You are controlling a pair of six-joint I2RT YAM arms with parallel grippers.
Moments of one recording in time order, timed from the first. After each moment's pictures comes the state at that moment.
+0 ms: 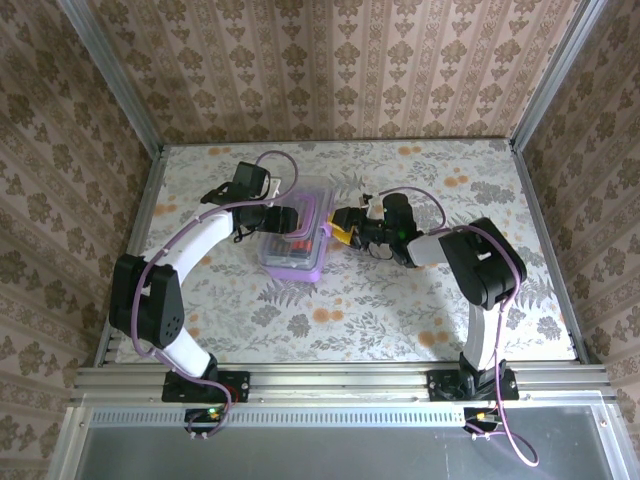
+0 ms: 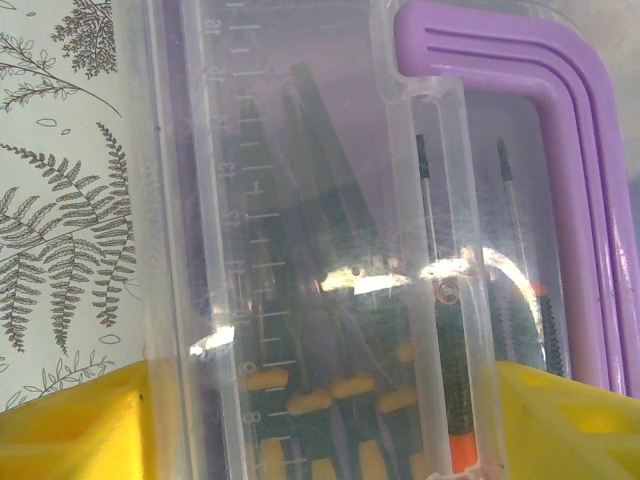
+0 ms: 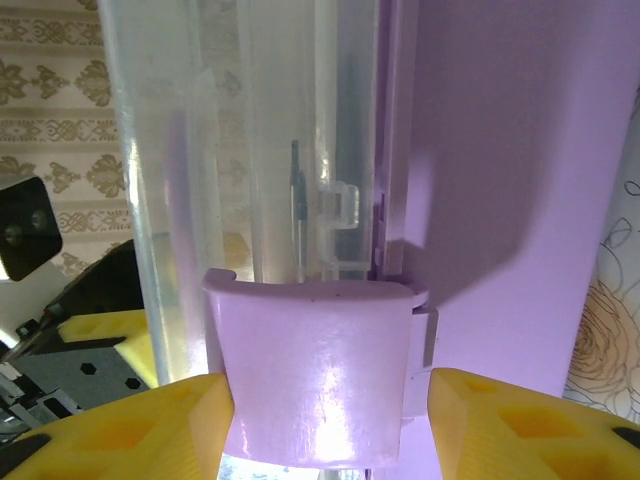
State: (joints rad) left arm -0.42 1.63 1.23 -0.62 0.19 -0.17; right arm 0.40 1.94 0.89 0.76 -0.74 1.27
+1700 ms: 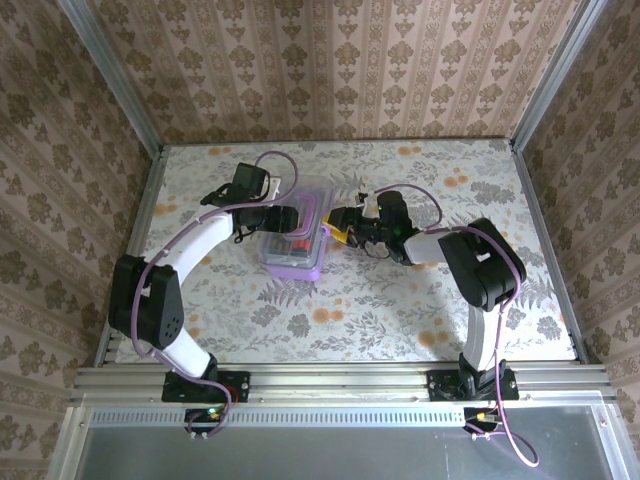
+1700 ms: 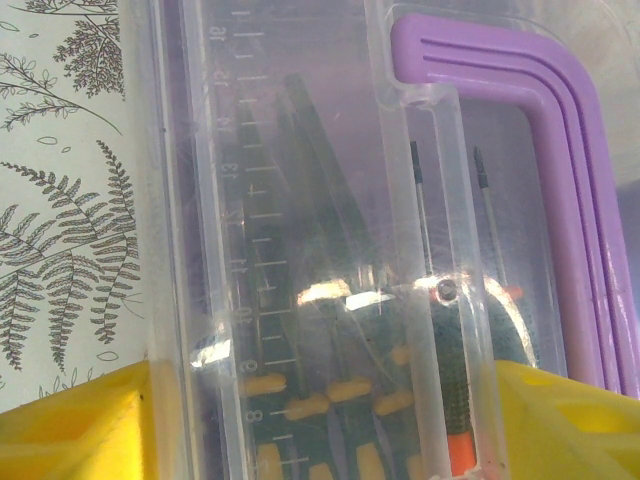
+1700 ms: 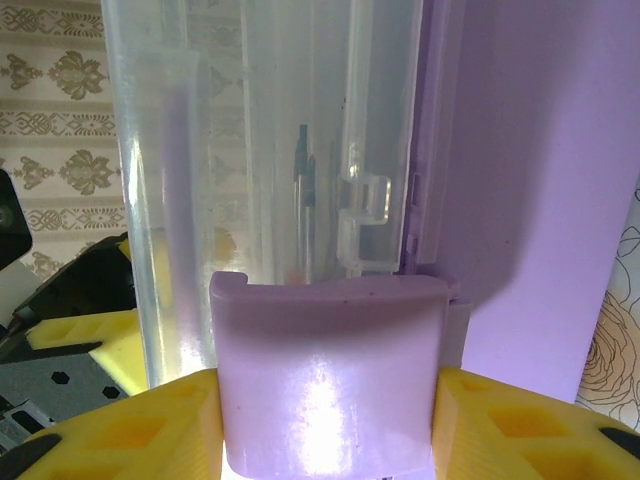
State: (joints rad) left arm -0.42 1.62 1.21 -0.58 0.20 -0.18; right arm 0.42 1.93 0.93 0.64 -0.70 1.20
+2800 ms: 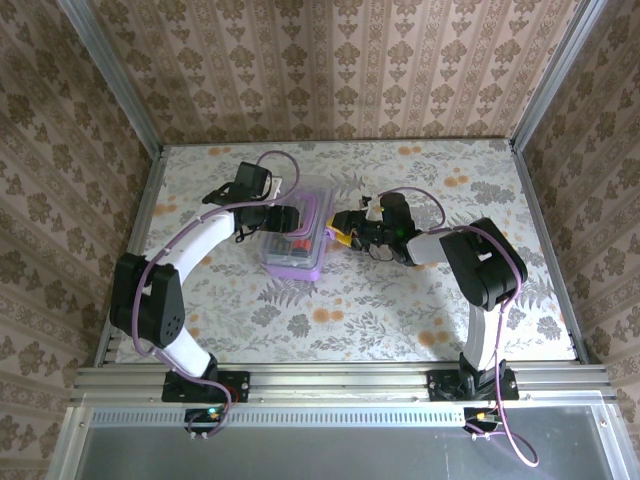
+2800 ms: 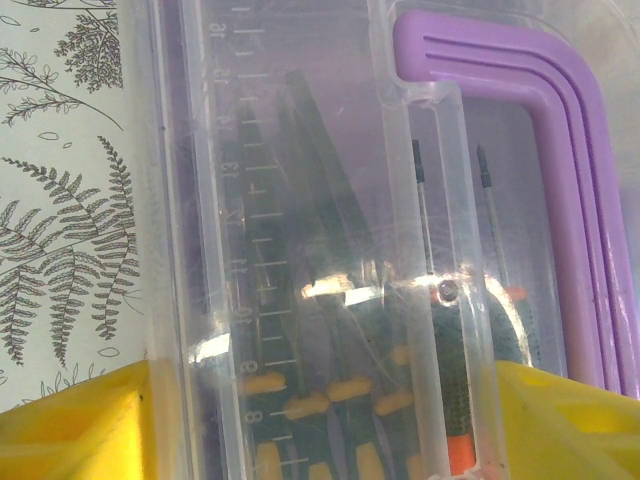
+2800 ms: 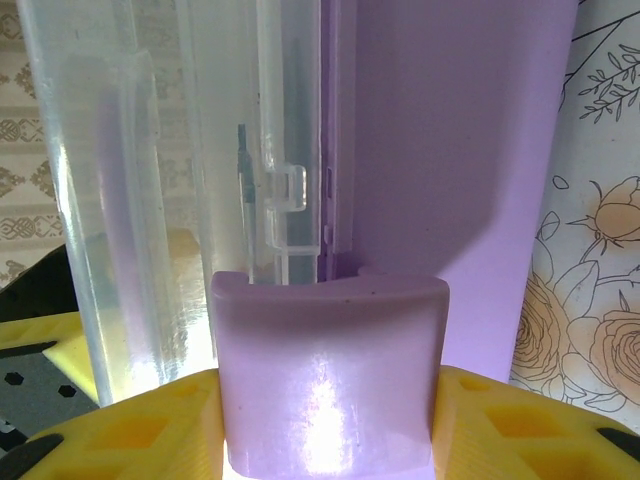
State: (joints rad) left arm -0.43 1.64 1.23 -0.60 0.18 -0.18; right arm 0.40 1.93 0.91 0.59 -0.71 1.16
